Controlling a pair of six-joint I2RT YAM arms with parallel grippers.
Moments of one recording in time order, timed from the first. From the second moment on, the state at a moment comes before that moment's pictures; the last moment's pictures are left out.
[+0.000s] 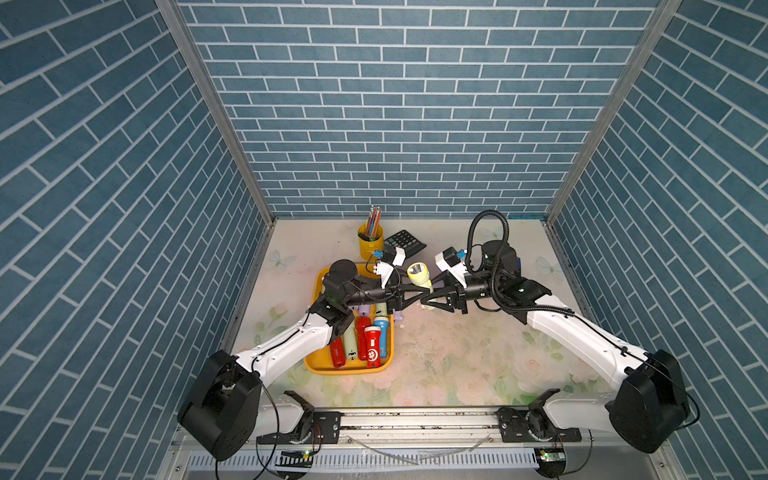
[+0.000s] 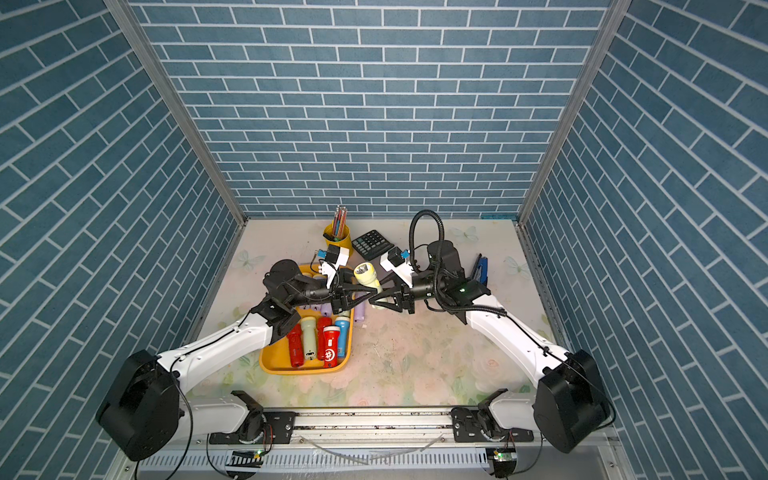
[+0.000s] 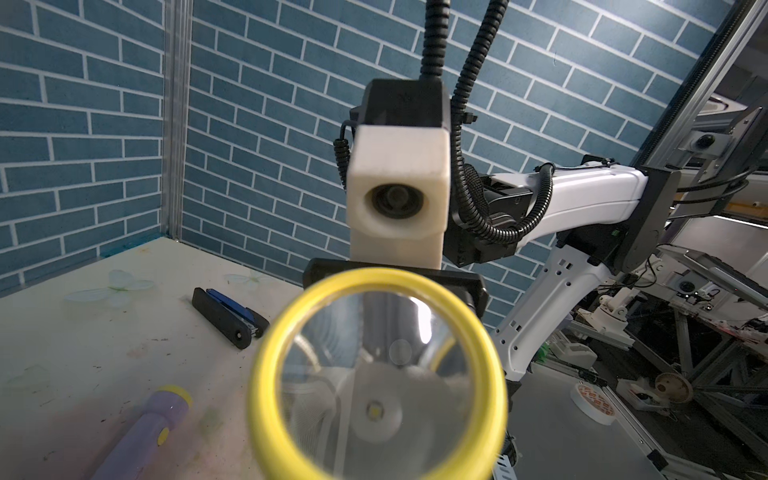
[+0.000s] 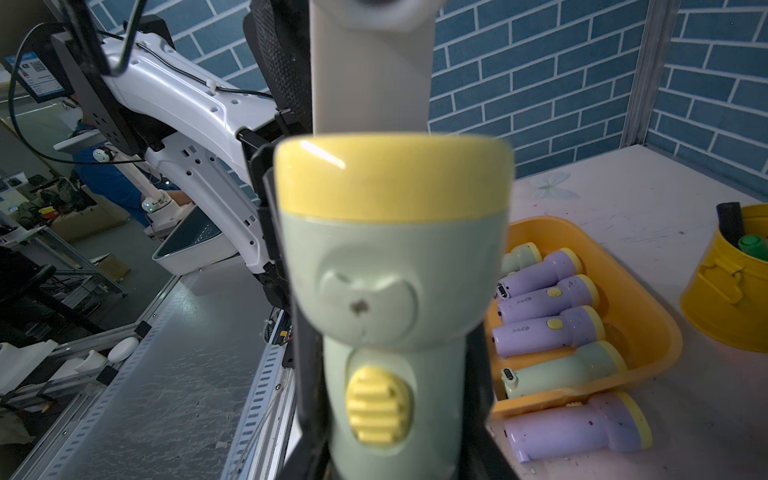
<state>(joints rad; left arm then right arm) -0.57 1.29 0.74 0.64 0.91 -0.39 0.59 1.31 0.98 -0.11 -1.07 -0.12</state>
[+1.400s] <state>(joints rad) -0.27 1.16 0.84 -1.11 -0.07 -0.52 0.60 1.23 0.81 -0.08 -0.75 -0.07</state>
